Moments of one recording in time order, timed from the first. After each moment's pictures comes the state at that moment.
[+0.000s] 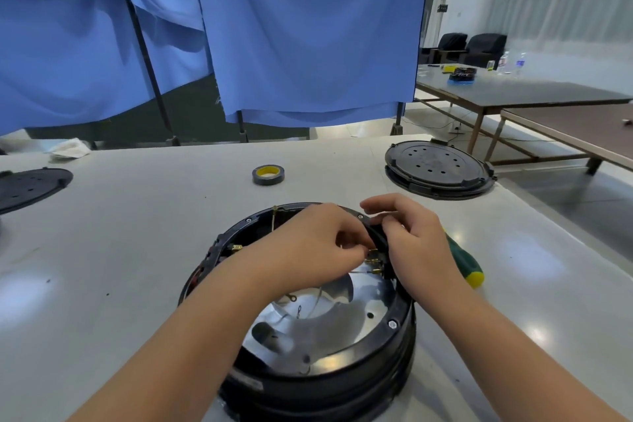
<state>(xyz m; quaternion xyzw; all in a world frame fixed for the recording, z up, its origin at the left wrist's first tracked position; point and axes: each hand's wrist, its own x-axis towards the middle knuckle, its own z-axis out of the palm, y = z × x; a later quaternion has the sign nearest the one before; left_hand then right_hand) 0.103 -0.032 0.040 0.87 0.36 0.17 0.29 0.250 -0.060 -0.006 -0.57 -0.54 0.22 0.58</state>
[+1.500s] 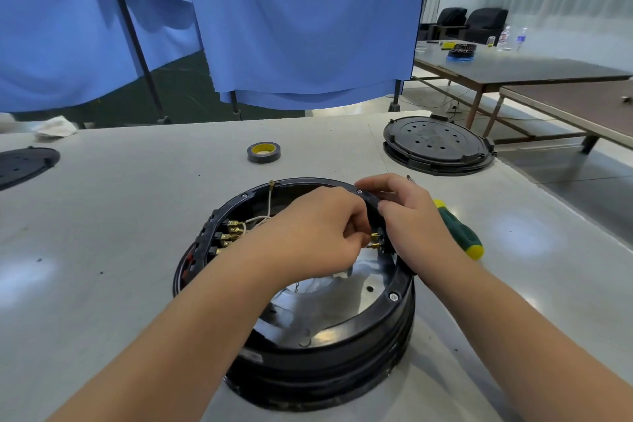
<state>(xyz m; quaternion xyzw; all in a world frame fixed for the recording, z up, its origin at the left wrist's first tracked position) 0.108 -0.031 0.027 0.90 0.36 0.15 0.21 0.251 -0.049 -0.014 -0.57 -0.52 0.28 0.57</state>
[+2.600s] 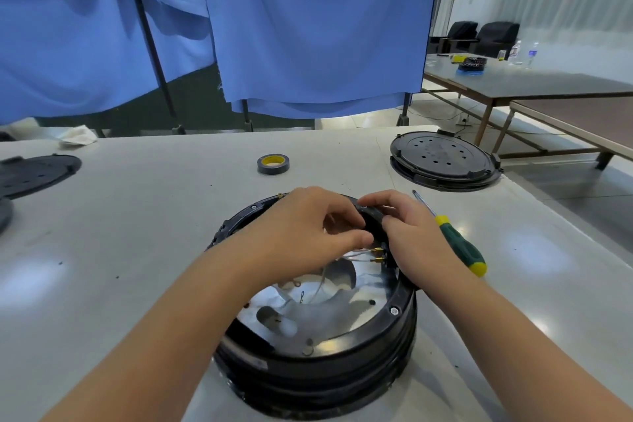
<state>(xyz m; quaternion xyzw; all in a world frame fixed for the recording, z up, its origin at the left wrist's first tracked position) 0.086 -0.031 0.040 0.87 0.36 0.22 0.26 0.256 -0.047 -0.016 -0.58 -0.54 0.31 0.53</state>
